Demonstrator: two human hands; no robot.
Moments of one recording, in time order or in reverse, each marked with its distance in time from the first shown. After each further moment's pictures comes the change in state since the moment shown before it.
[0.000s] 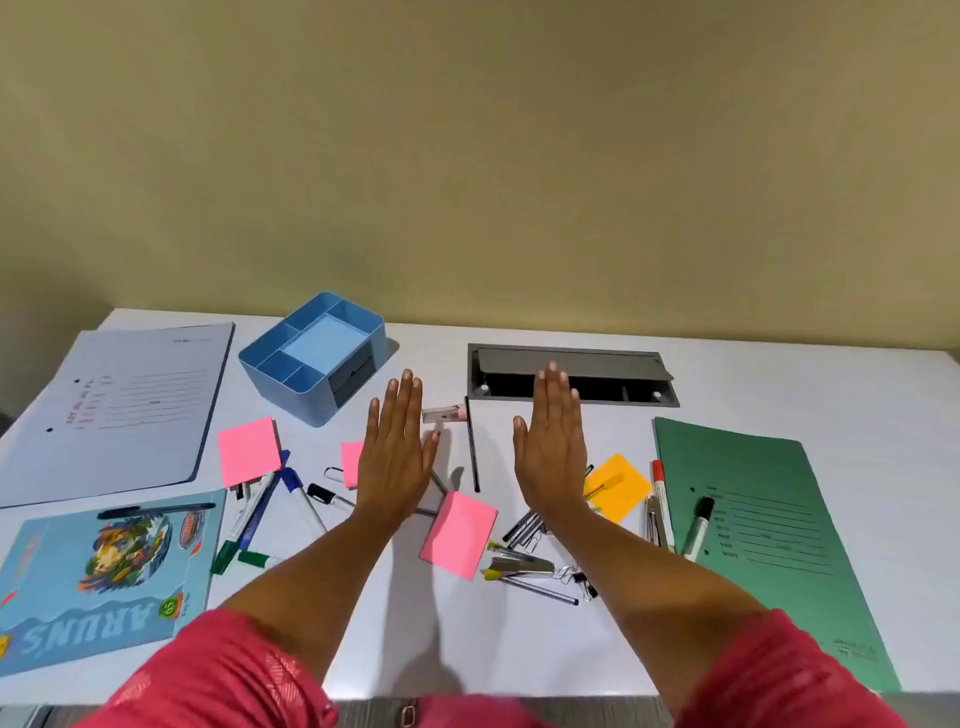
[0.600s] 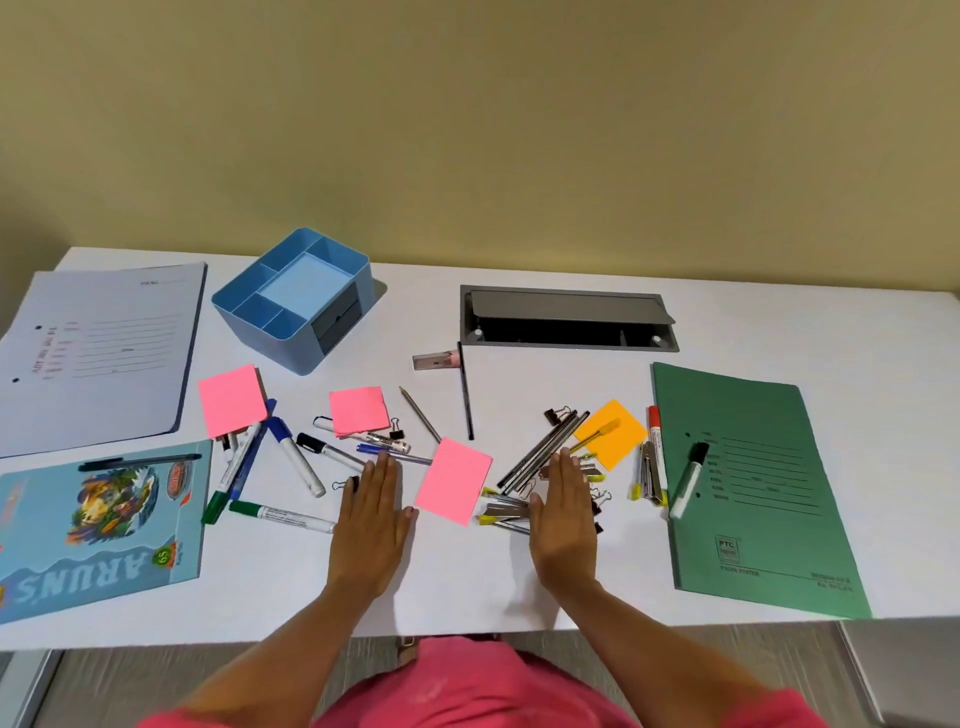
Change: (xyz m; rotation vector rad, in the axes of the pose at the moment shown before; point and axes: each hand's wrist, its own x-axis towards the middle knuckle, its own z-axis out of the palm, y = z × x) left_hand -0.139 -0.025 0.038 -0.012 -0.409 -0.109; right_hand -0.156 0.034 0.033 0.151 -0.144 0.238
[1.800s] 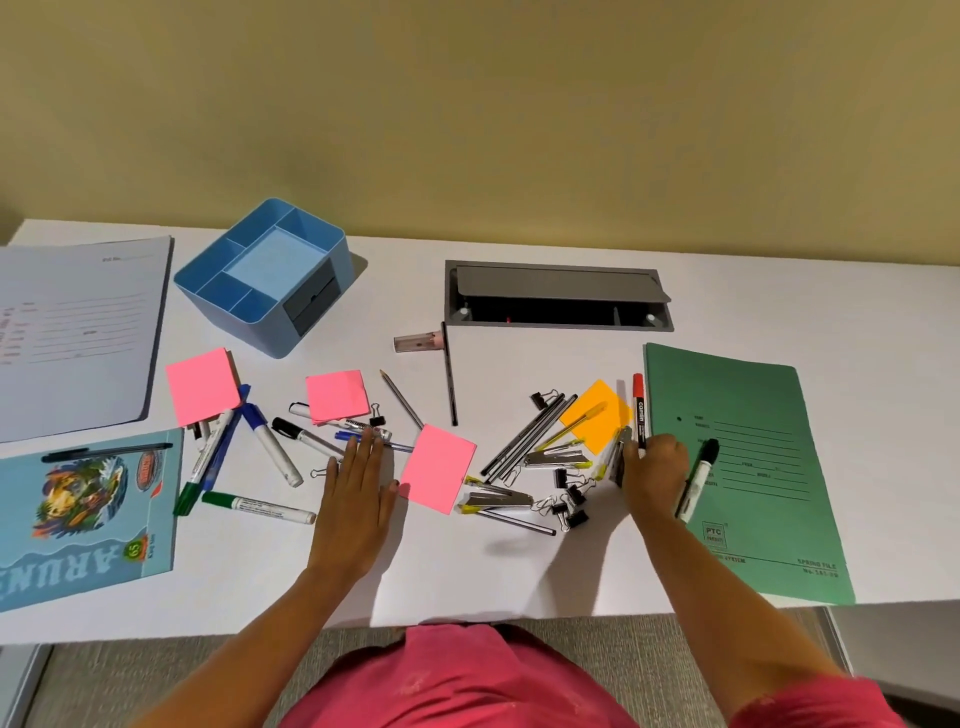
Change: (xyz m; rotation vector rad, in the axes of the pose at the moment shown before) left_hand 0.010 0.016 -0.015 -0.211 0.033 -0.002; right_hand 0.088 0.082 -0.062 0.002 0.076 0.652
